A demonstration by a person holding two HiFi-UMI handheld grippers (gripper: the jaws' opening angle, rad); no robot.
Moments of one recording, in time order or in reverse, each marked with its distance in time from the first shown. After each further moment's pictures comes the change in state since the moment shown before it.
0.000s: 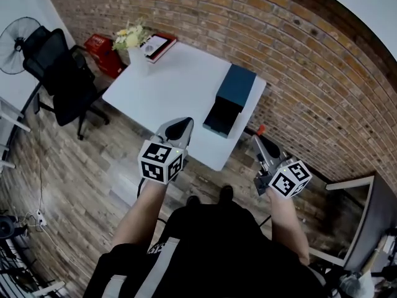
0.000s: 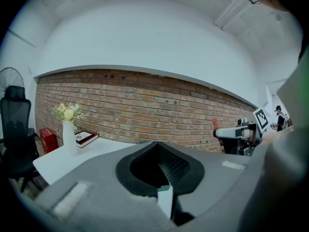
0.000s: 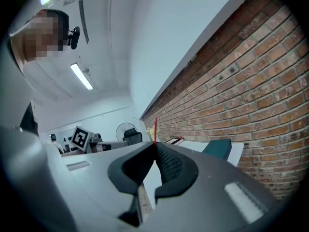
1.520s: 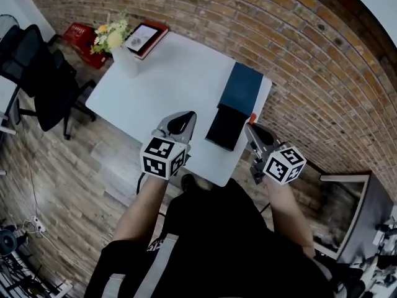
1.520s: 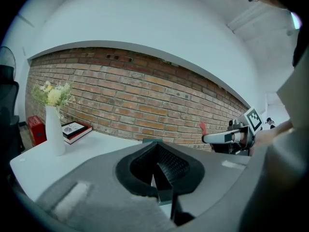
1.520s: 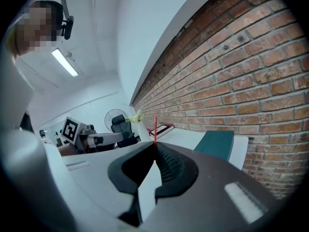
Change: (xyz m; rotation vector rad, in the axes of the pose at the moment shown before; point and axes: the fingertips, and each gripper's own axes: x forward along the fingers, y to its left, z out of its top) left arm 0.108 0.102 -0.018 -0.075 0.063 -0.082; right arm 0.148 -0.083 -0.038 0.016 0.197 -0.094
